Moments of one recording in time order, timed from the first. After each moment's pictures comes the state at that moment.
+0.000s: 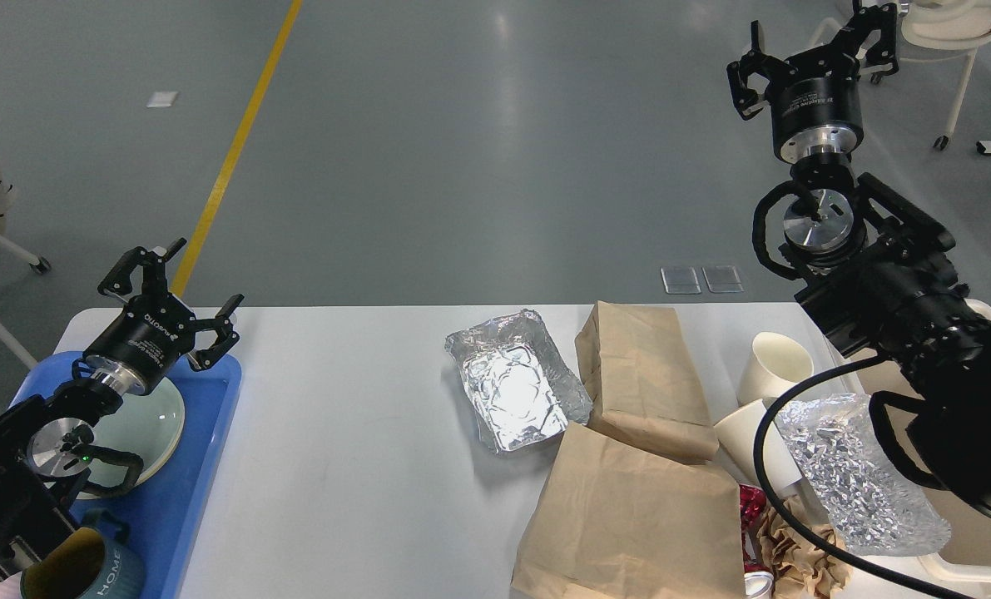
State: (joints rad) left arm -0.64 0.37 -0.76 -0.35 0.02 -0.73 -0.27; right arm 1.15 -0.11 0.56 0.22 0.40 0.41 0.50
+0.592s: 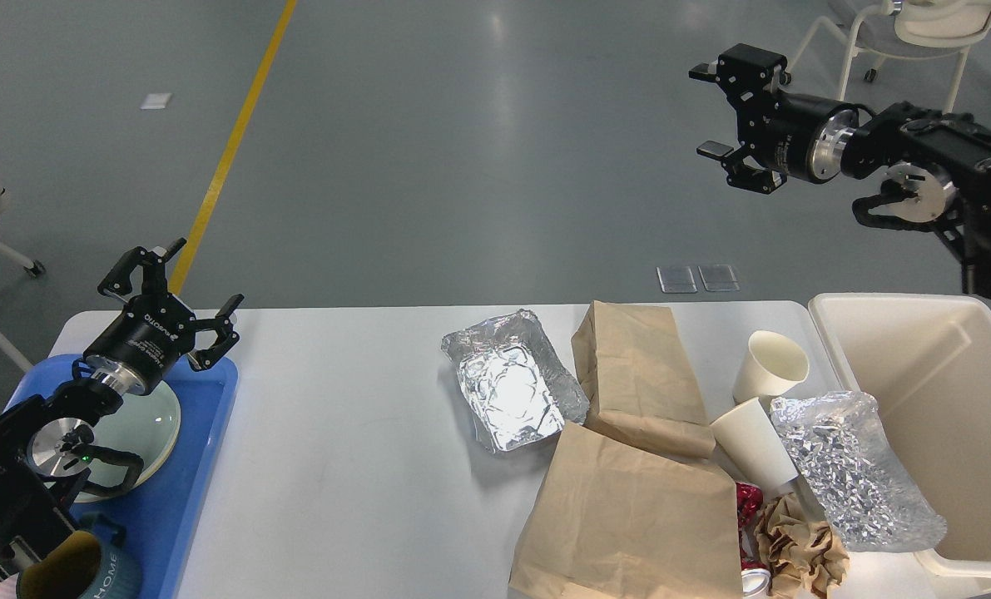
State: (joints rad) left arm -0.64 0.37 -0.76 -0.35 0.02 -0.73 -0.27; right arm 1.49 -0.42 -0.54 0.53 0.09 0.52 0.16
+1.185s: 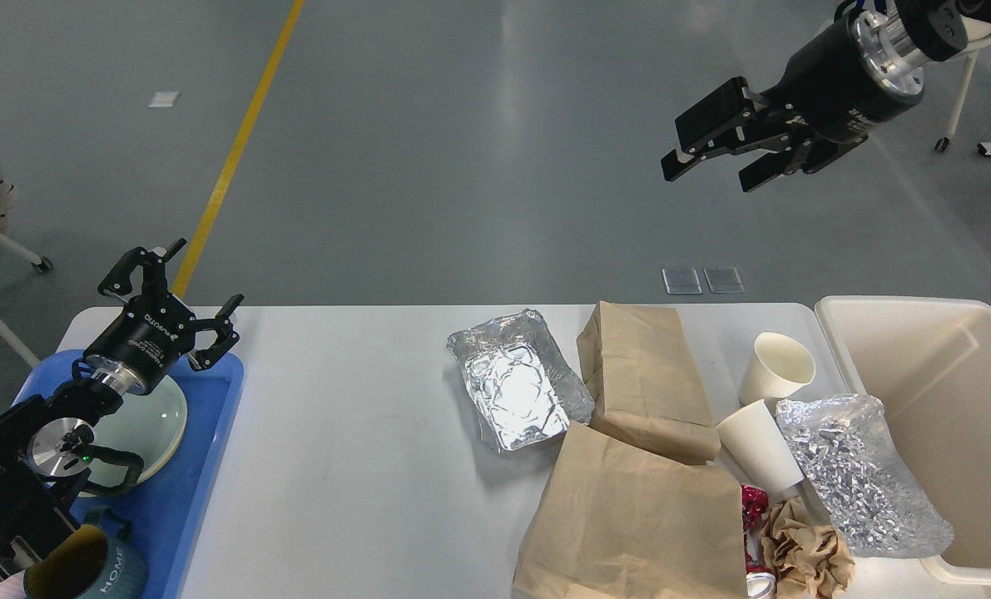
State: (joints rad) left arm -0.64 0.37 -0.76 -0.35 0.02 -0.73 -0.27; right arm 2.17 -0.36 -1.22 0.99 -0.45 0.86 0.56
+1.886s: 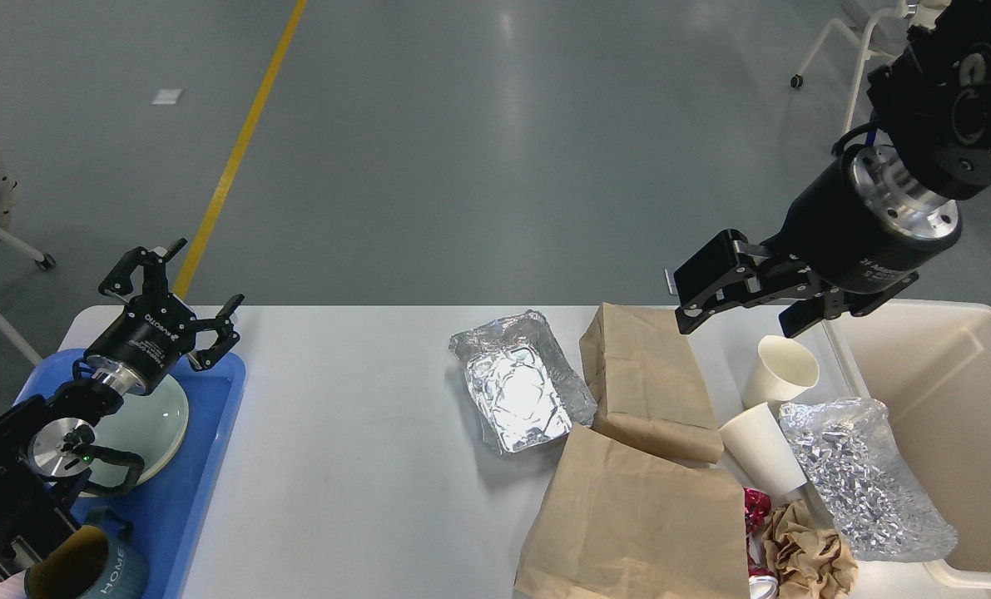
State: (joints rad) left arm -0.64 0.37 -0.76 -0.35 0.02 -0.73 -0.27; right arm 2.57 -0.10 -1.54 1.67 -0.08 0.71 0.39
